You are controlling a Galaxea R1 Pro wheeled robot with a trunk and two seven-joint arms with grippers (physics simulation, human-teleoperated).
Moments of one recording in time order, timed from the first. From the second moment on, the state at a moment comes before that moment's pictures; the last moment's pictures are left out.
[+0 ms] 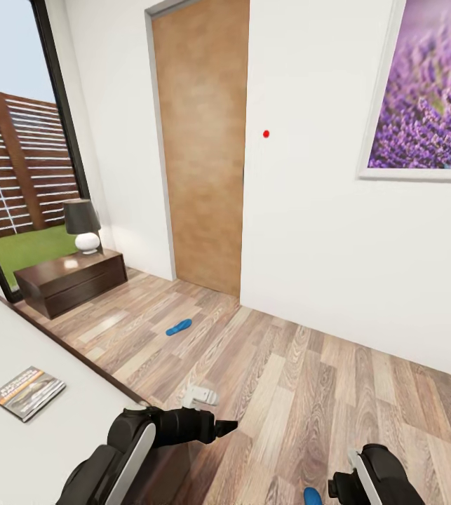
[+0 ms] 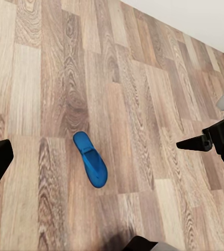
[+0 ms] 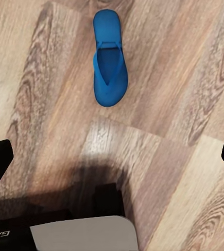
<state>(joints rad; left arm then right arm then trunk) -0.30 0.00 -0.30 -1.31 0.28 0.81 -0.47 -0.24 -0.05 -0.14 -1.03 -0.01 1.04 -0.03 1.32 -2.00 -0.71</state>
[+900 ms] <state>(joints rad) -0.30 0.00 -0.30 -1.31 0.28 0.81 -0.47 -0.24 -0.05 -0.14 -1.03 -0.01 1.04 -0.03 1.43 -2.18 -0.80</state>
